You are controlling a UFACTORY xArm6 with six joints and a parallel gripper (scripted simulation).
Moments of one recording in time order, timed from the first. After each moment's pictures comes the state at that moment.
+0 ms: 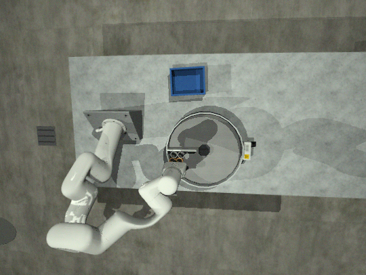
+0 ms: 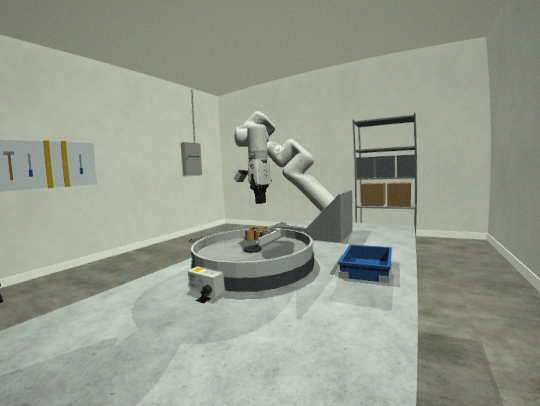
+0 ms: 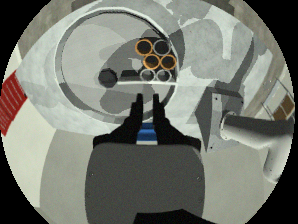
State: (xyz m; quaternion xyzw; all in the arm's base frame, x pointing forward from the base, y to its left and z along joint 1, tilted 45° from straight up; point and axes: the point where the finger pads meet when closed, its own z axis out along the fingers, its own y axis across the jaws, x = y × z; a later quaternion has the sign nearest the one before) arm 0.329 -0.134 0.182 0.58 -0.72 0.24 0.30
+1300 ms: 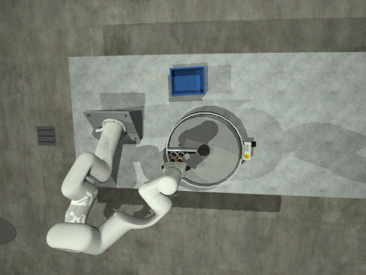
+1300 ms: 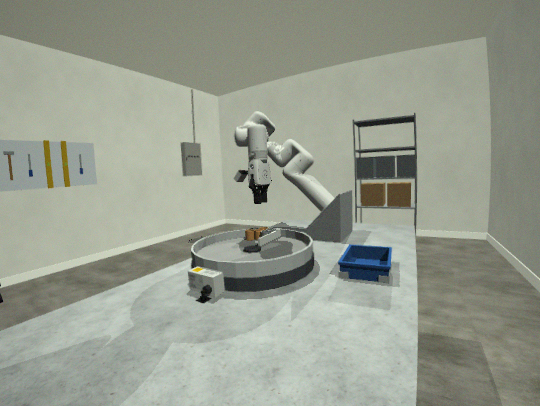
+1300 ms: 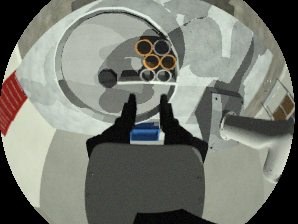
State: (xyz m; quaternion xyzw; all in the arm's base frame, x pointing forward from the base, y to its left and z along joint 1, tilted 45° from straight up) arm 0.329 -0.134 0.182 0.58 -0.72 0.24 0.30
